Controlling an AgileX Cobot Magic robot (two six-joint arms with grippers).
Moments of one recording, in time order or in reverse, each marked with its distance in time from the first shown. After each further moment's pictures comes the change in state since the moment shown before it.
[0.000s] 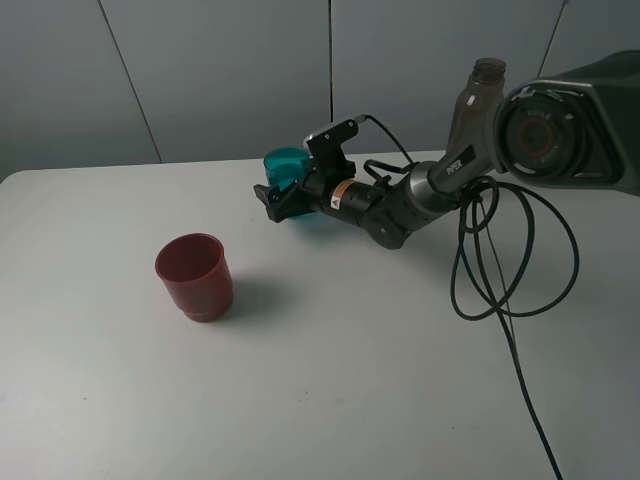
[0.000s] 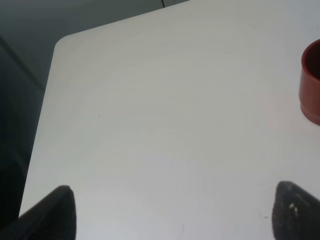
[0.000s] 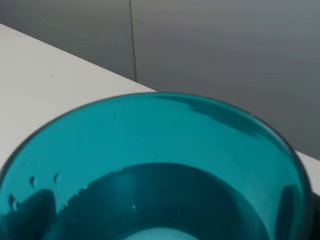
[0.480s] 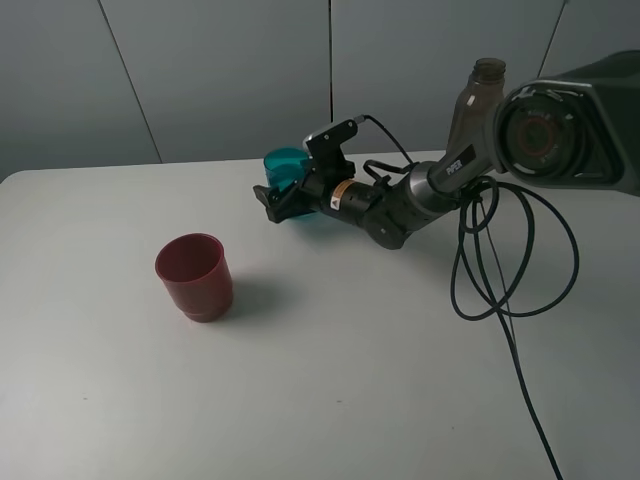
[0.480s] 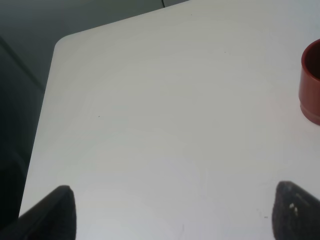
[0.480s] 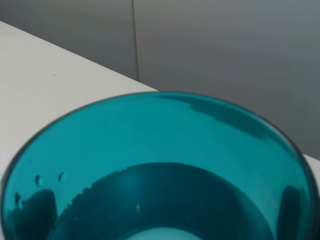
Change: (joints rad) left arm 0.000 0.000 0.000 0.000 0.000 0.000; right arm 0.000 0.000 0.000 -0.011 0.000 0.000
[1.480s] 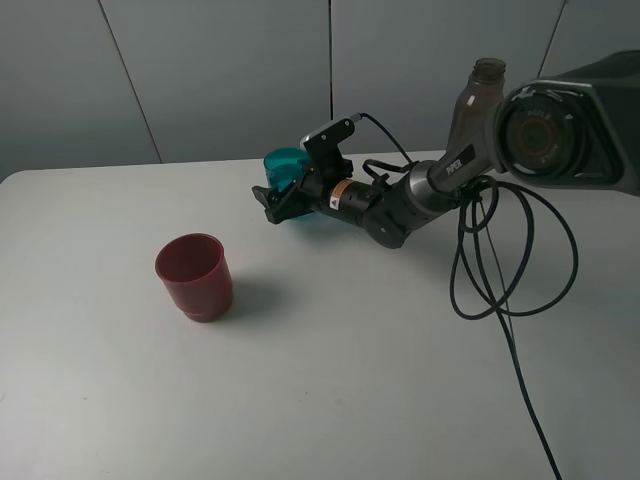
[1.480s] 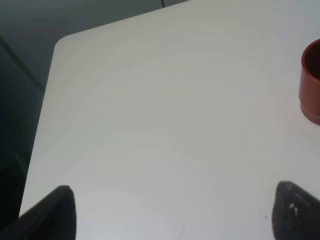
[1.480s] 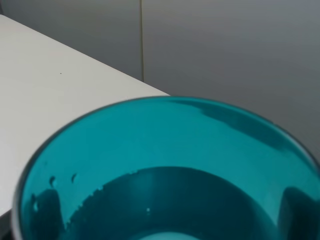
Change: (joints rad) left arm 0.000 0.000 0.000 0.000 0.000 0.000; right arm 0.000 0.000 -0.004 -0.020 -0.002 -0.012
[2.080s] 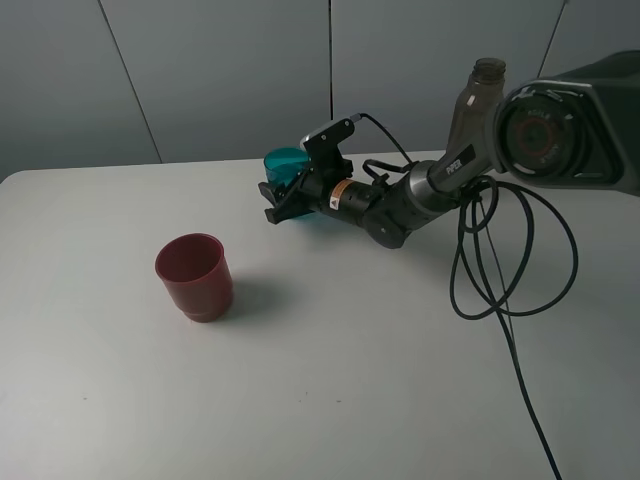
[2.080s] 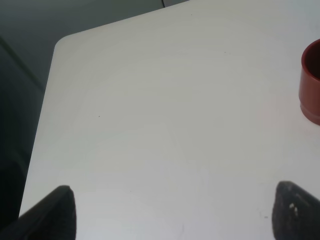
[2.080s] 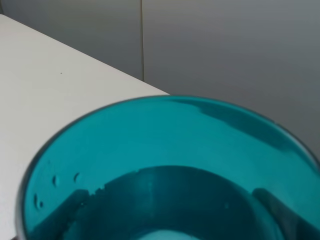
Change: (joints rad) left arm 0.000 0.000 0.000 0.000 0.000 0.000; right arm 0.000 0.000 -0.002 -0.002 0.000 0.000
